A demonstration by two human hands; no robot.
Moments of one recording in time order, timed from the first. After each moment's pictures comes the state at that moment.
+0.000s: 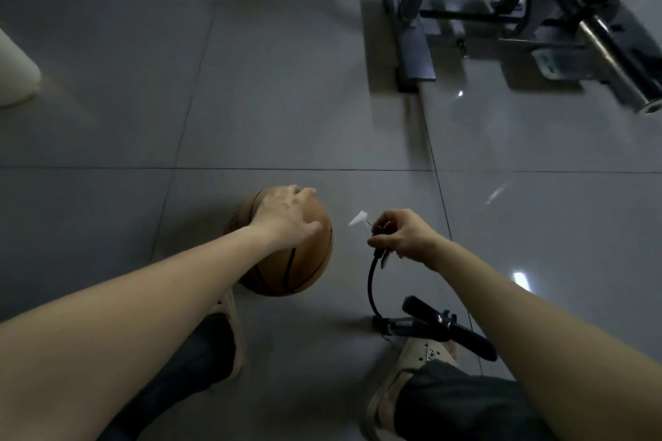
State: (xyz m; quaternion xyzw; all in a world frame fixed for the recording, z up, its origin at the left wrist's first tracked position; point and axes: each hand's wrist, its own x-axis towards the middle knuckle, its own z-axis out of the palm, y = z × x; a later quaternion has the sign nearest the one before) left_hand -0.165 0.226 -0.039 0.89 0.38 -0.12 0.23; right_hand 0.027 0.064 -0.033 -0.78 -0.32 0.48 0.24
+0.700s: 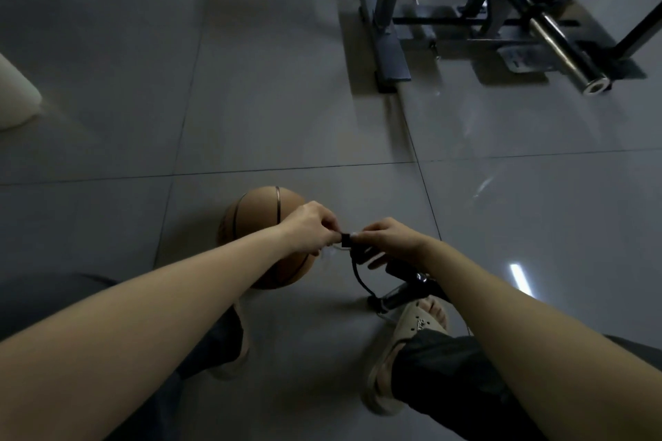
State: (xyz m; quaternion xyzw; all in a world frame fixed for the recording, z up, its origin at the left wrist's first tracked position) left_hand -0.164 0.150 0.006 0.82 0.33 -0.12 0.46; right_hand -0.010 0.017 -0.013 -0.71 -0.28 0.59 0.26
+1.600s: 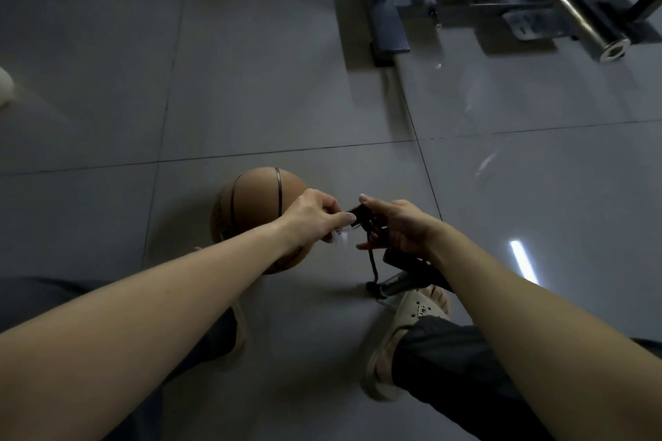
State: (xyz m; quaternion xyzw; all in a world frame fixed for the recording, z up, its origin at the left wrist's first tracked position) left_hand -0.148 0.138 -0.019 0.74 0.35 -0.04 0.57; right_hand 0.010 0.013 -0.039 -0.62 -0.07 0.64 0.44
